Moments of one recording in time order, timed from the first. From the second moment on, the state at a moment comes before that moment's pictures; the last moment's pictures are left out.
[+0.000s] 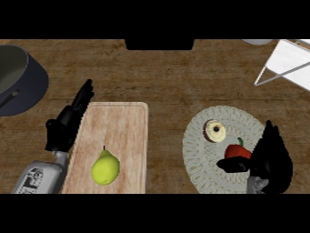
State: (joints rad) left arm -0.19 0.20 -0.15 -1.43 -0.01 0.09 0.02; right arm 0.00 0.00 0.21 -1.82 1.12 0.01 1.20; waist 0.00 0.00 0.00
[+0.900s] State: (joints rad) left arm -0.18 0.18 -0.12 -1.44 -0.03 0.07 0.02; right arm 0.01 -0.01 0.21 -1.70 1.11 -0.02 1.14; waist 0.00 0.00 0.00
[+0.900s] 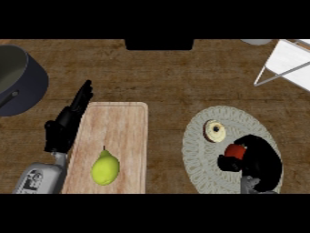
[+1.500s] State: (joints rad) left arm -0.19 0.14 -0.15 -1.45 -0.07 0.07 0.03; right arm -0.54 -0.01 0.16 -1.23 1.01 -0.06 1.11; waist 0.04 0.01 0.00
